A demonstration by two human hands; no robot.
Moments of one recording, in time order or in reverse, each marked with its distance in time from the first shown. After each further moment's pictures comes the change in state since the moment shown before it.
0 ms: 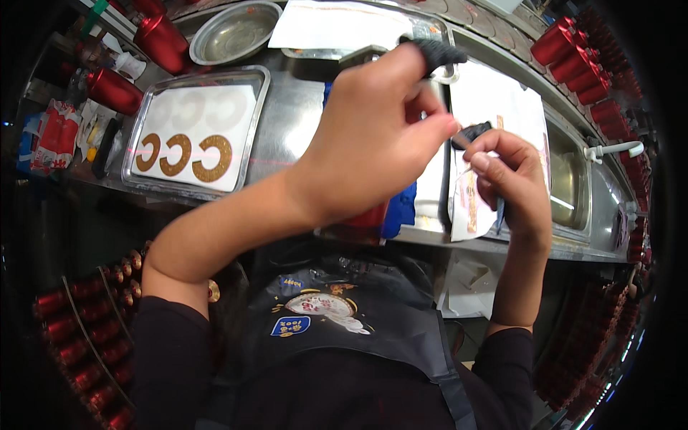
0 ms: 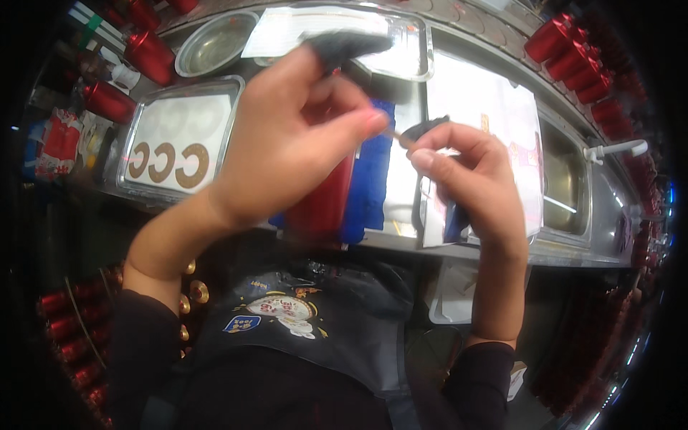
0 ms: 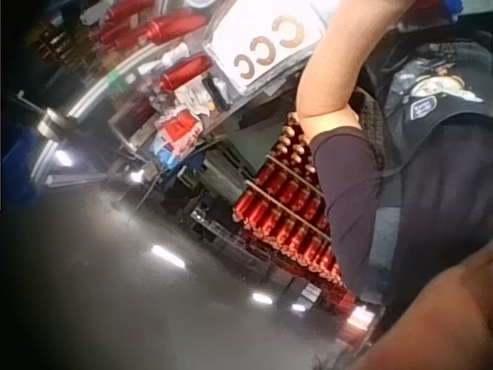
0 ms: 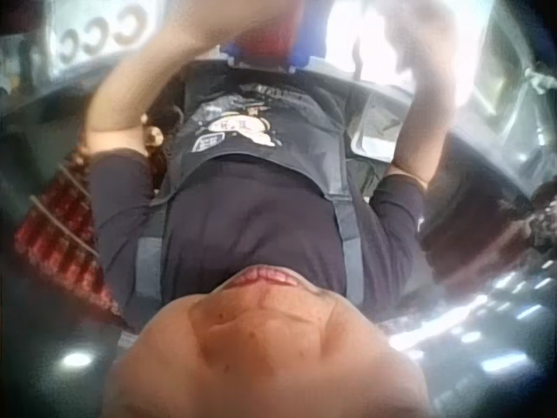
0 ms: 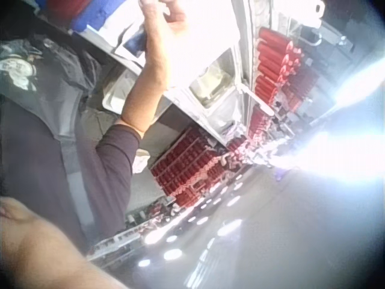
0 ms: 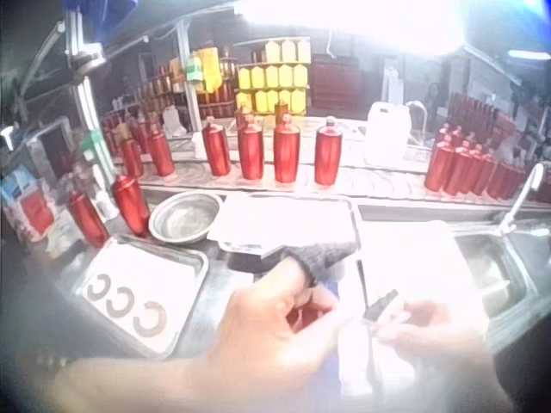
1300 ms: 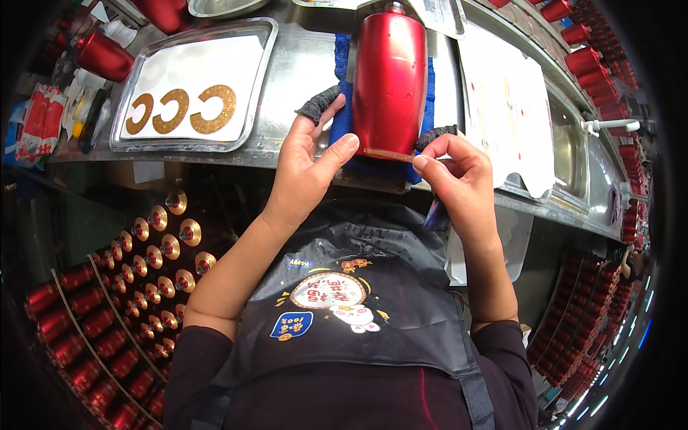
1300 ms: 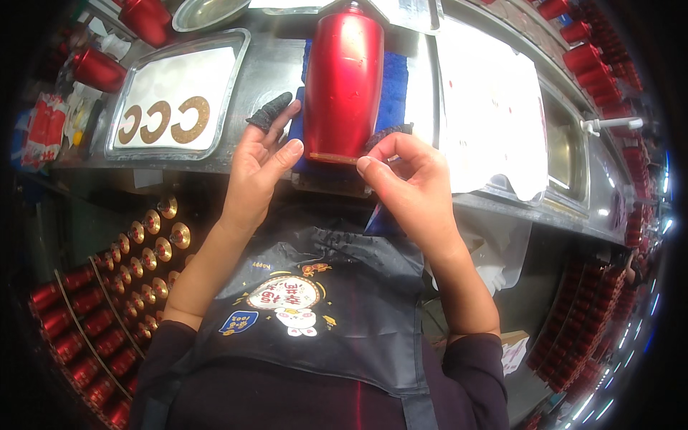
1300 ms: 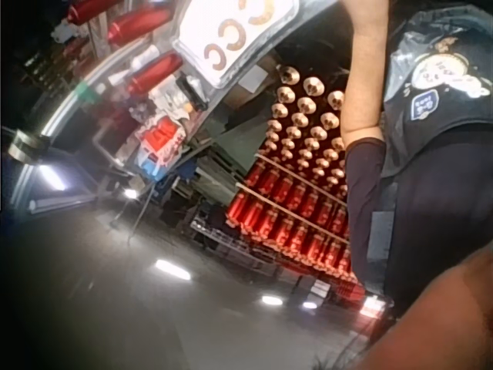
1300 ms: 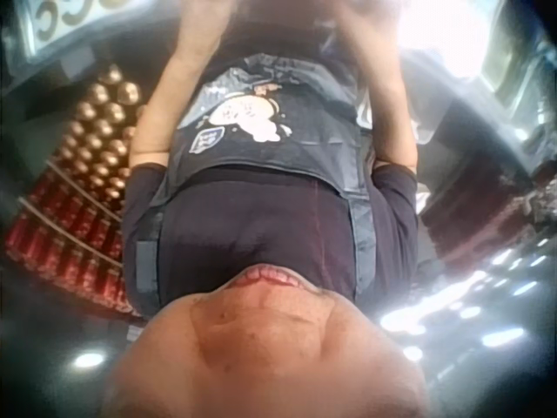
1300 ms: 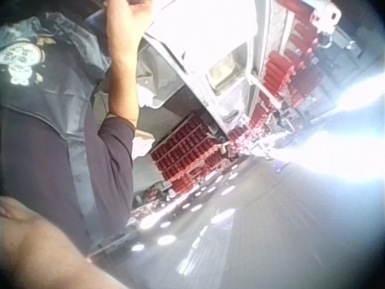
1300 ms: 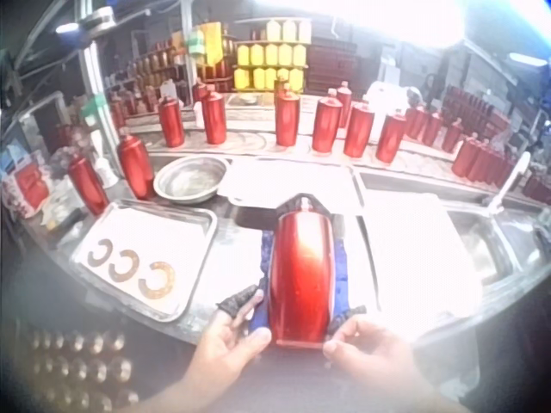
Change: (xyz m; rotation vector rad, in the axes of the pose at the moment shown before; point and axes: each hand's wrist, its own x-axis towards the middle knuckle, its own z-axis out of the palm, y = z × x) left_hand -0.146 -0.076 -0.031 -0.415 0.142 -0.338; right_hand -0.050 0.047 0.107 -0.021 0.133 0.061
